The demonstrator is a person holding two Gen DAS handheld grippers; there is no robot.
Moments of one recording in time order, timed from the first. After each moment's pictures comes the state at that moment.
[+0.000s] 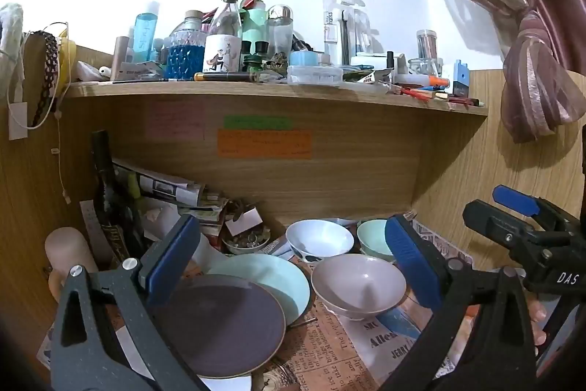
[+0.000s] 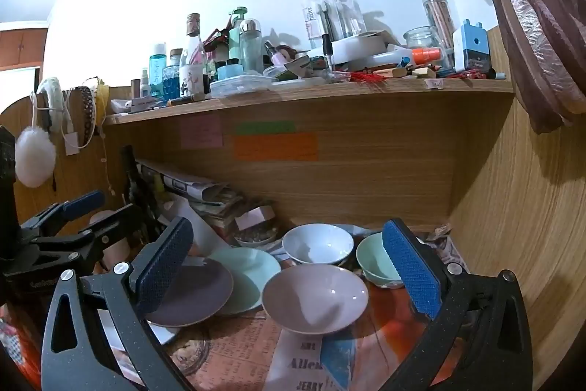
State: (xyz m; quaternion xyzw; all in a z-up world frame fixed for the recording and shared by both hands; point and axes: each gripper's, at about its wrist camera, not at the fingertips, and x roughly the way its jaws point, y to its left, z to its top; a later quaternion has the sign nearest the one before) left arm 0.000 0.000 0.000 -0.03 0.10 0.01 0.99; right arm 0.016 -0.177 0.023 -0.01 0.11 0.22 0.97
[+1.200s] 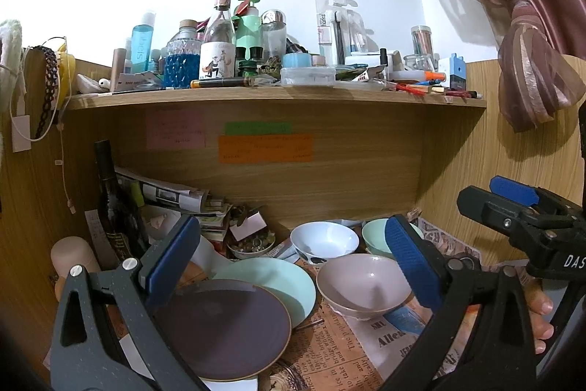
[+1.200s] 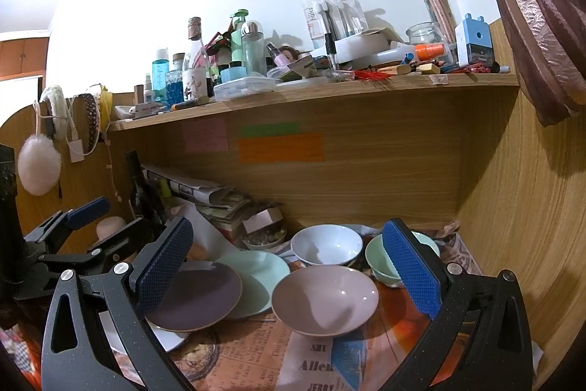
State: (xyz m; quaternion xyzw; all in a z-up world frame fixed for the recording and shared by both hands) left arm -0.003 -0.008 -0.004 0.00 0.09 0.01 1.00; right arm 0.018 -0.177 0.024 0.00 0.11 0.24 0.97
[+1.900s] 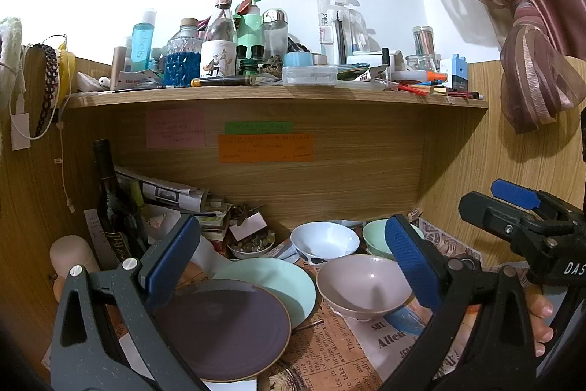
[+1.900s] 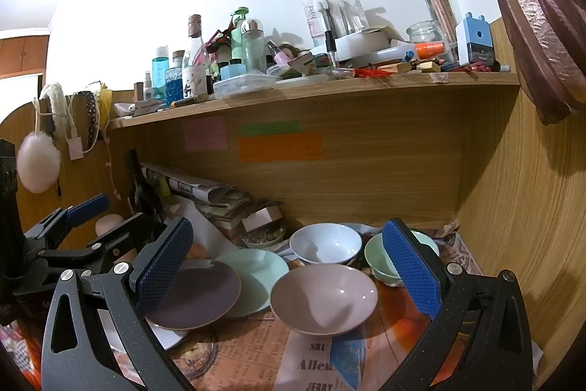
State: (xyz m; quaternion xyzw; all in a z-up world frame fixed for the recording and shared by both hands) left arm -0.002 -0.007 -0.004 0.00 0.09 0.01 1.00; right arm 0.019 -0.176 0.021 0.00 0.11 0.23 0.97
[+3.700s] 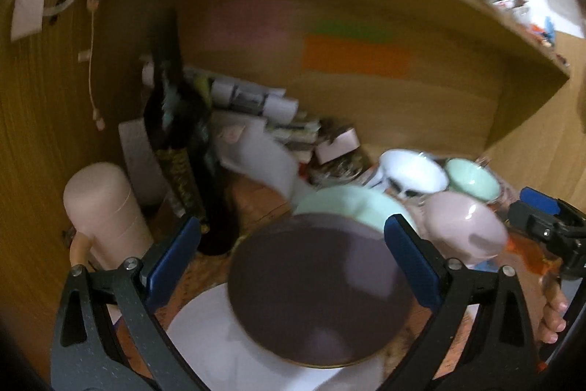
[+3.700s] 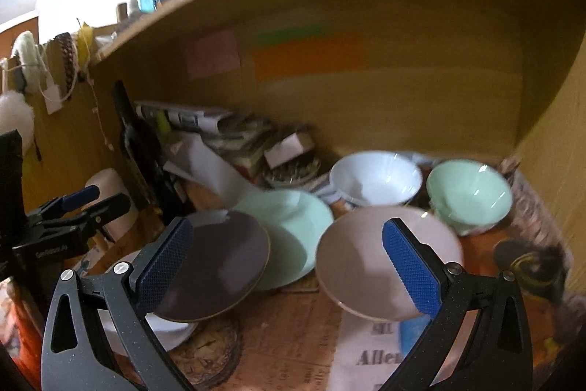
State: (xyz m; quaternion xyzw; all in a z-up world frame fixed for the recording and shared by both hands) left arm 0.053 0.127 -0.072 -0.05 0.25 0.07 0.96; right arm 0.092 -0.108 -0.050 0.01 0.26 0.27 0.93
